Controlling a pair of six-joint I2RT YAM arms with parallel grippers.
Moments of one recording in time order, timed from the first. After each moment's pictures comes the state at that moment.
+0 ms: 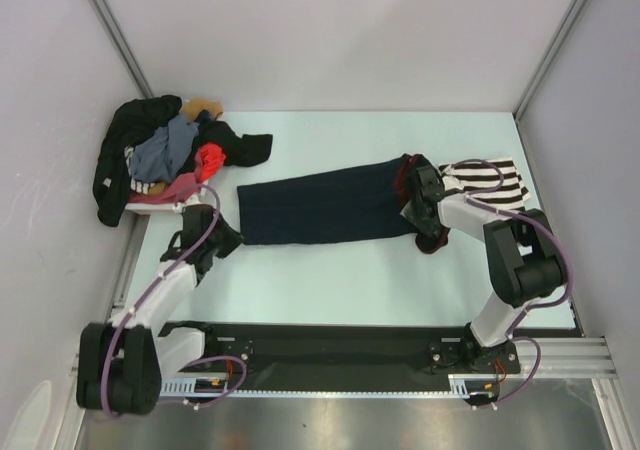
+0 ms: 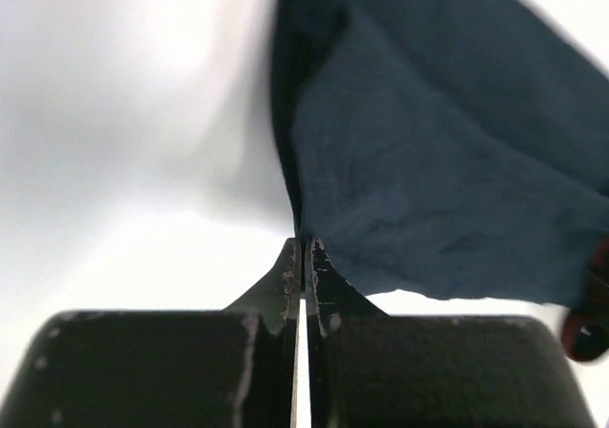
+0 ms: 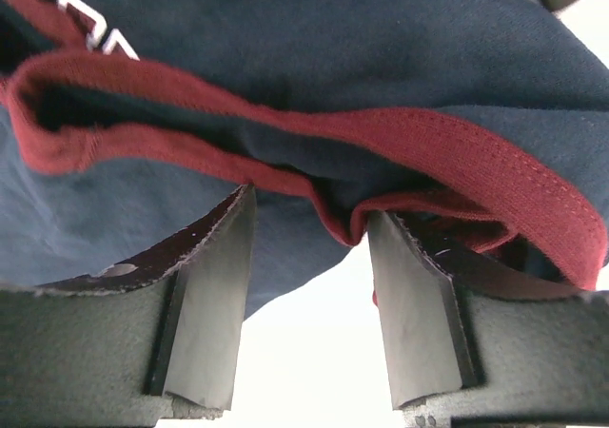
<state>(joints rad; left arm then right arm) -0.09 1.09 0.47 -0.15 0.03 -0.77 0.33 1.68 0.94 -0.33 0.30 0.96</state>
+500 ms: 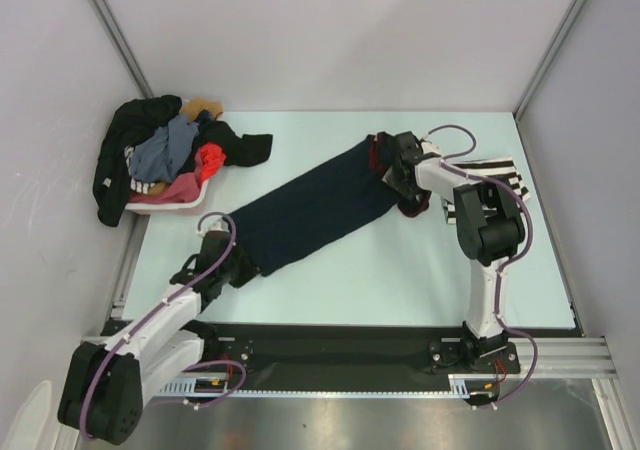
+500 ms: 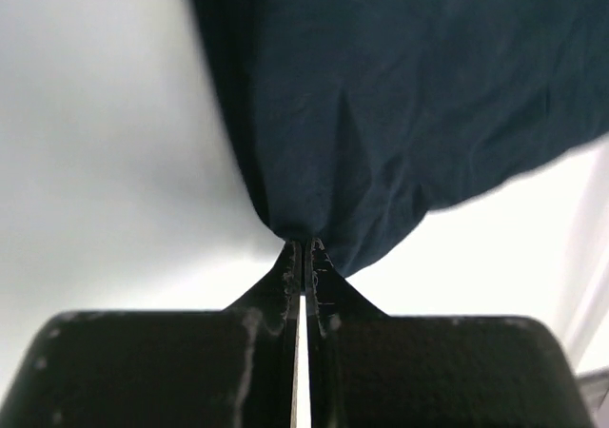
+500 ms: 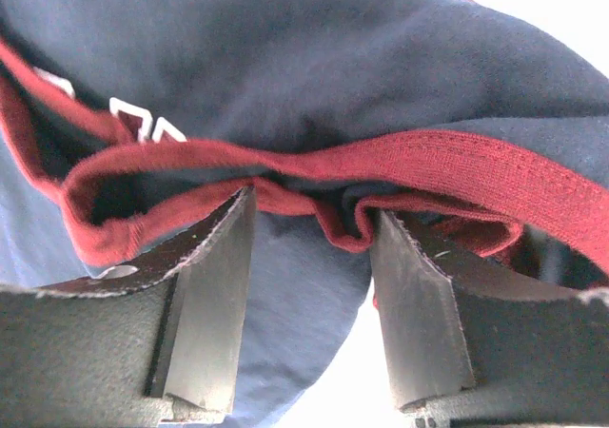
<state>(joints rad) -0.24 0.90 0.30 -0.24 0.07 -0.86 0.34 2.02 1.39 -0.38 0.30 0.92</state>
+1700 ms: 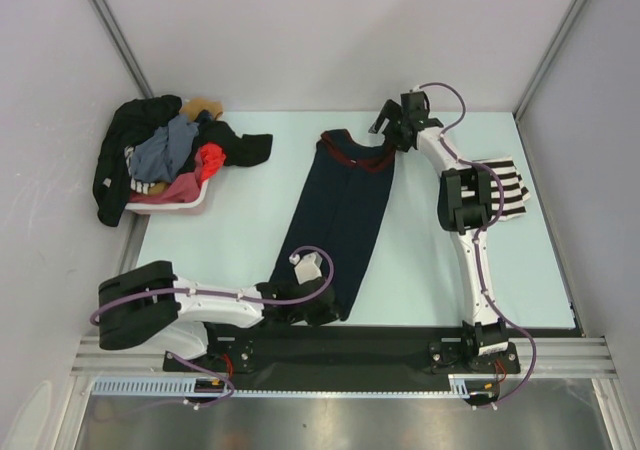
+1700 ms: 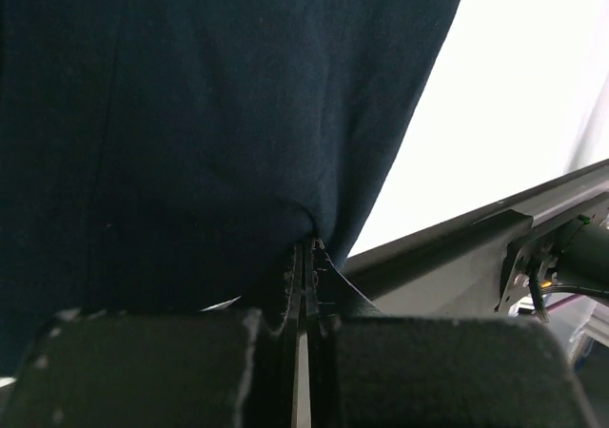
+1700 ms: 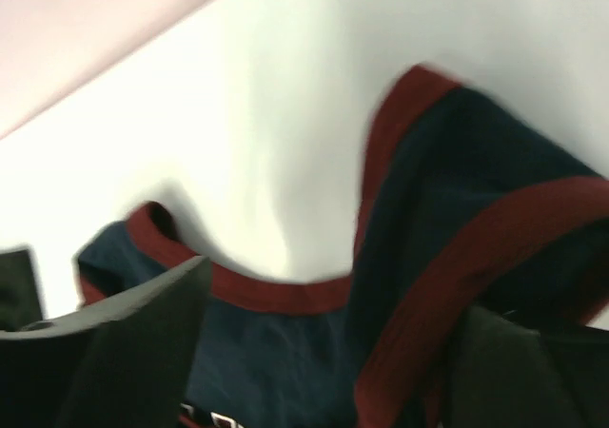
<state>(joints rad) -1.27 1.39 0.50 0.01 -0.23 -1.36 0.20 2.60 2.30 -0.41 -0.08 0.66</state>
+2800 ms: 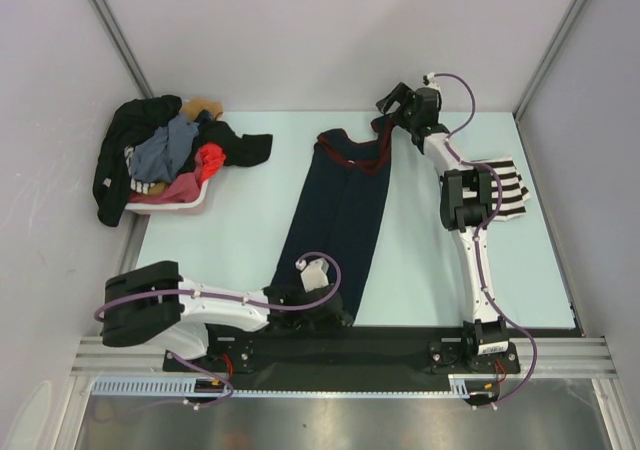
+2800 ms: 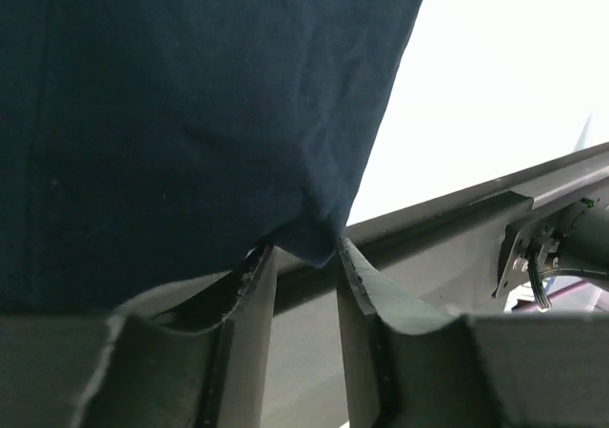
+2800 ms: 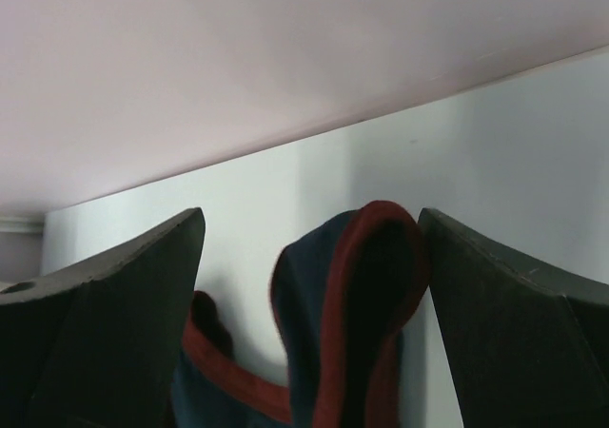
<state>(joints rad) -1.34 1.42 0.55 -0.04 -0.26 -1.42 0.13 2.71 2.36 0.06 -0.17 0.70</state>
